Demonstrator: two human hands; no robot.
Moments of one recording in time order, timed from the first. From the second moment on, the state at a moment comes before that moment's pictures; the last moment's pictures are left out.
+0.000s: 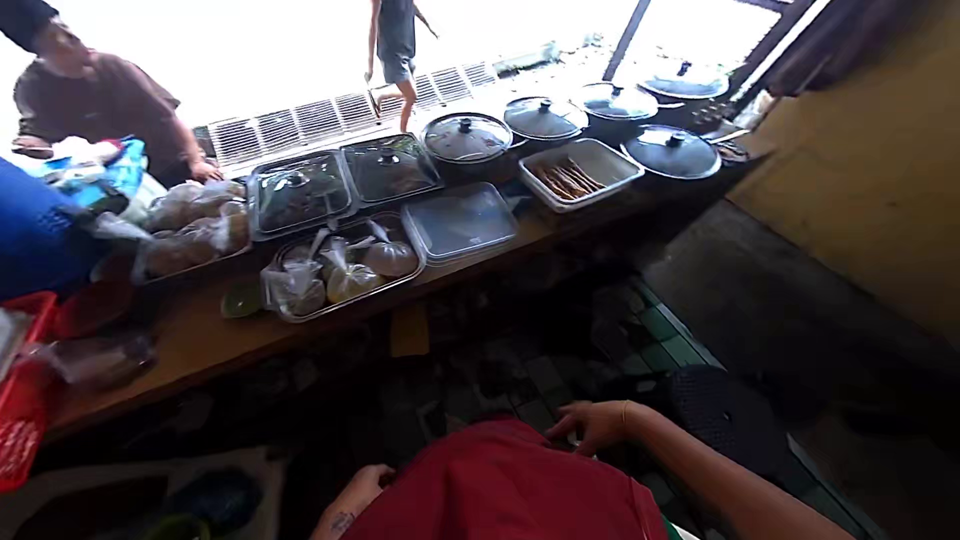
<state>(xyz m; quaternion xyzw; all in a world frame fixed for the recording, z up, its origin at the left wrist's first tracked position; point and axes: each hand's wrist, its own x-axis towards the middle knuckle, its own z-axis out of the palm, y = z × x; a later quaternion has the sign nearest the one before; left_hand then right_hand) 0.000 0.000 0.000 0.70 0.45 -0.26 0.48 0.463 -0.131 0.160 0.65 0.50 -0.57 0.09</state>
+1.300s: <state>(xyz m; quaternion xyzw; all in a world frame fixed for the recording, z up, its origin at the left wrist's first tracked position) 0.623 0.334 0.143 0.80 0.53 -0.02 0.28 0.710 0.175 0.108 0.66 0.53 -0.30 -0.44</state>
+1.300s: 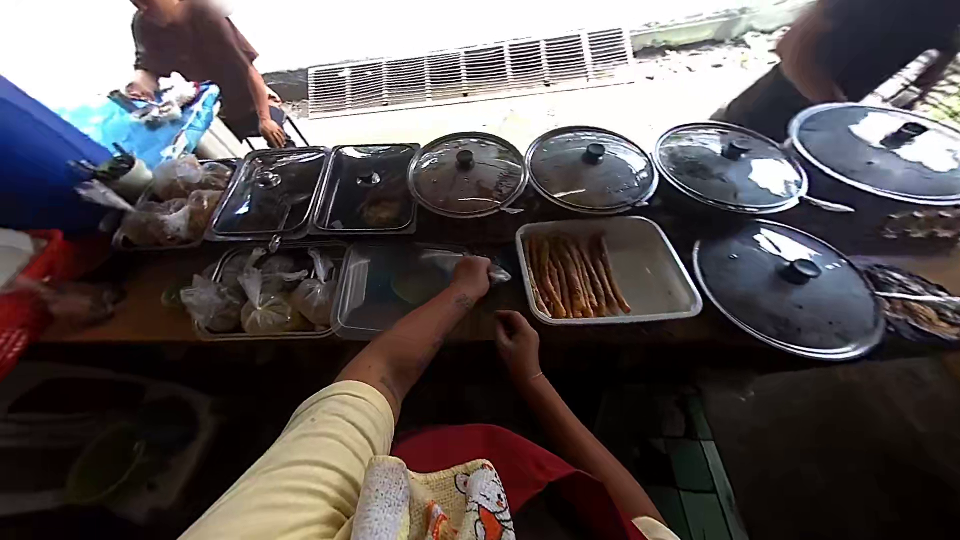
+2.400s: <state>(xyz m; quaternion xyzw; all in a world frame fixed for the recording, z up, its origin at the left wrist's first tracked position) 0.600 0.381 0.186 0.77 0.45 0.03 0.45 0.682 0.266 0.083 0.70 0.54 -0.25 -0.39</state>
